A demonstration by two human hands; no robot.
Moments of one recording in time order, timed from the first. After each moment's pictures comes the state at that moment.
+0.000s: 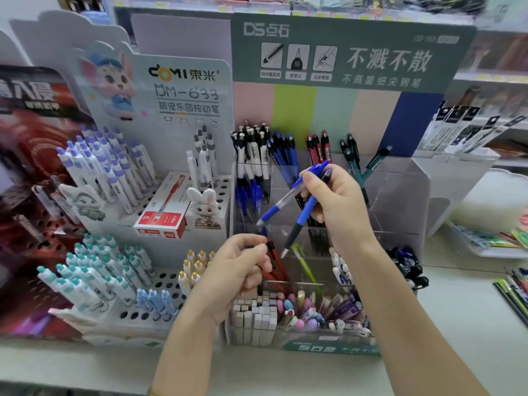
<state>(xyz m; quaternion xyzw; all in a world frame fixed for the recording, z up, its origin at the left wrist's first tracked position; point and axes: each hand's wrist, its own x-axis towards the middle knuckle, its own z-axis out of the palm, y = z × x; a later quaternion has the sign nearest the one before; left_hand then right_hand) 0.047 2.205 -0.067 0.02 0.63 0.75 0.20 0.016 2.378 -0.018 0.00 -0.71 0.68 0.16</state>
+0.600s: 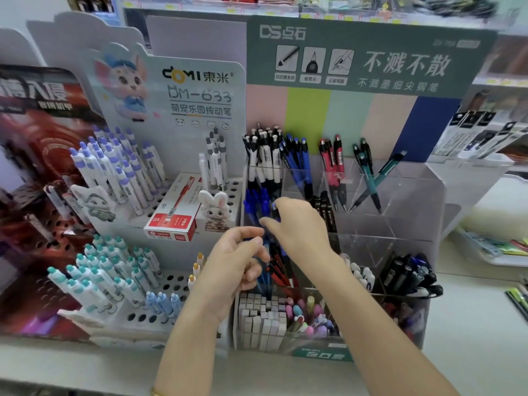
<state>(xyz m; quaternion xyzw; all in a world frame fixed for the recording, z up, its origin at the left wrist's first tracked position) 0.037 2.195 -0.060 0.00 0.62 0.77 0.14 -0.005 2.325 -0.040 0.03 -0.97 0.19 0.12</state>
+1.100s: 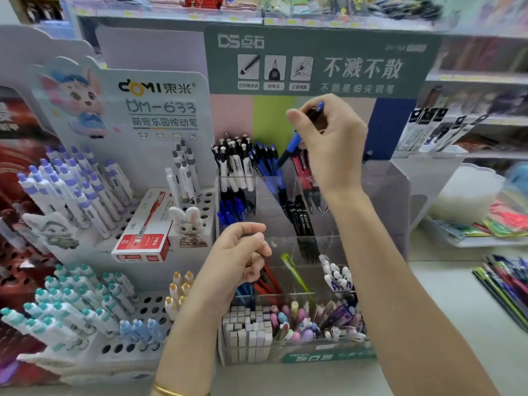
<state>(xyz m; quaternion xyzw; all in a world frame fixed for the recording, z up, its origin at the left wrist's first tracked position) 0.018 2.222 -0.048 0.05 0.62 0.76 0.18 -0.035 2.381 0.043 0.06 -0.78 0.38 0.49</state>
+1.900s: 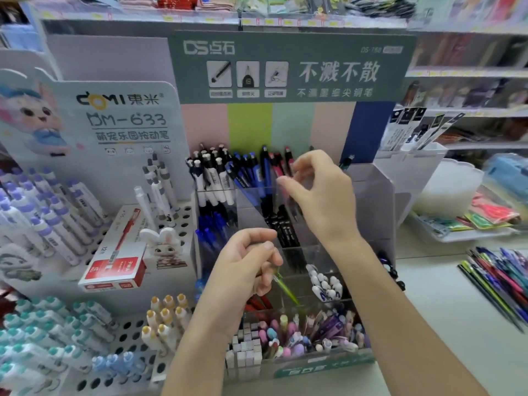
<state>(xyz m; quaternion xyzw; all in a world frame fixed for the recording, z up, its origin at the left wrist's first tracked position) 0.021 2.248 -0.033 0.09 0.62 0.76 0.18 -0.015 2.398 0.001 -0.02 -0.86 0.34 0.37</state>
